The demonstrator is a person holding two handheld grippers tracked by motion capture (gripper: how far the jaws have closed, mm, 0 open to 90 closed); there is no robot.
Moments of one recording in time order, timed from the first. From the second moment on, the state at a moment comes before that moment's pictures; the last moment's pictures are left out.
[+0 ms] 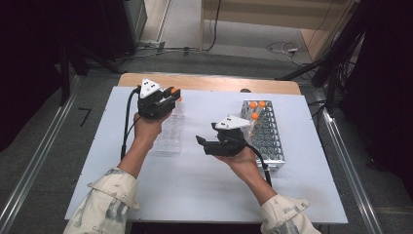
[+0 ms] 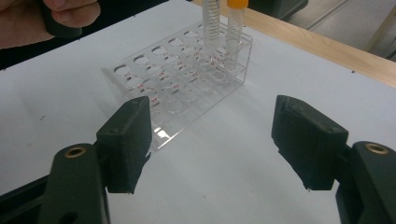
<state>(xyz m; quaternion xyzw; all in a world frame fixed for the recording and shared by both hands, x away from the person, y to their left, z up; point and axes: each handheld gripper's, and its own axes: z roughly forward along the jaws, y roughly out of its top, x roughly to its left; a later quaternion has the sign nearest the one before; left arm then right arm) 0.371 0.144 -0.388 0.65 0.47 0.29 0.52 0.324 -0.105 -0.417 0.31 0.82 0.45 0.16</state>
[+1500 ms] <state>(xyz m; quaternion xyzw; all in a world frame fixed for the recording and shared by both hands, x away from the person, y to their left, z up) 0.387 0.132 -0.426 0.66 0.49 0.29 0.48 0.323 -0.106 -0.417 0.31 0.82 0.46 0.16</state>
